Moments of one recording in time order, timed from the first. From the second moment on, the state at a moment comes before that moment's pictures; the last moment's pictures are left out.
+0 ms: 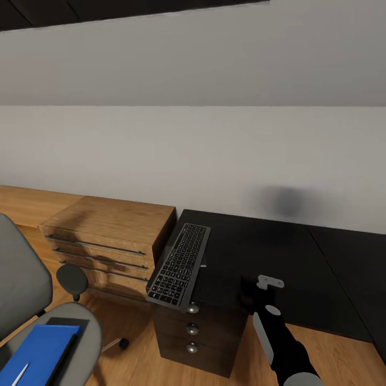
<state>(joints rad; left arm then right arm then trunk) -0.12 0.00 0.00 -0.31 0.28 -0.41 -0.08 -0.45 0.12 -0.12 -0.90 -0.02 0.10 -0.19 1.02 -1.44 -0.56</state>
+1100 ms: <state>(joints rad) -0.12 0.00 0.00 -0.31 0.28 -0.41 -0.08 -0.45 0.12 -0.12 -0.86 -0.03 0.09 -0.20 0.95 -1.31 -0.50</state>
